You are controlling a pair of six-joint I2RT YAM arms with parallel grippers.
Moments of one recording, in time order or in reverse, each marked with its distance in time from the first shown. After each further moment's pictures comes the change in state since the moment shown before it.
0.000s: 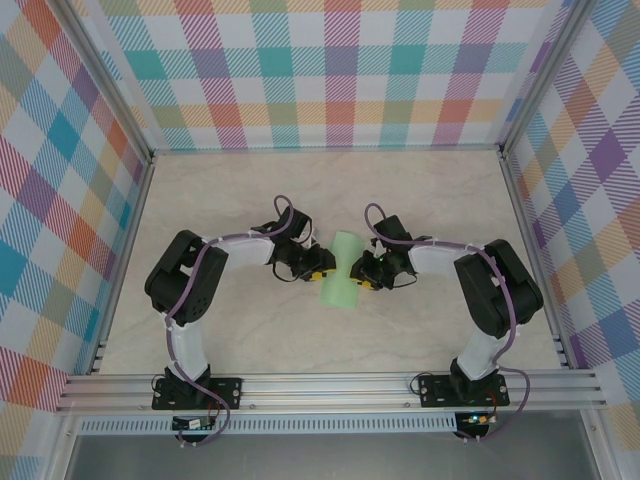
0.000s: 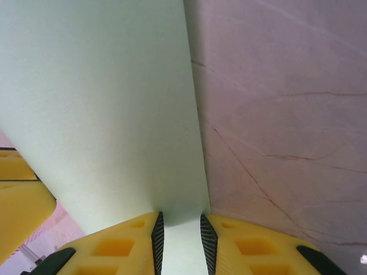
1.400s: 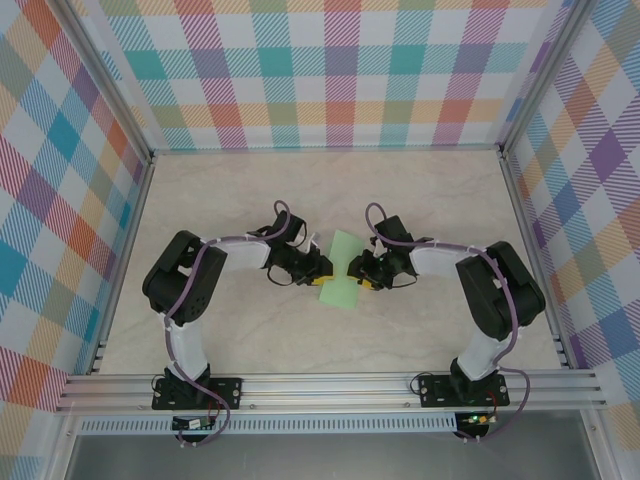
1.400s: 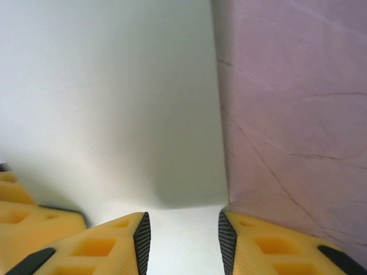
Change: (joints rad) left arm 0.023 -0.008 -0.066 0.061 0.176 0.029; right arm 0.001 -0.032 -0.023 0.045 -0.015 0.008
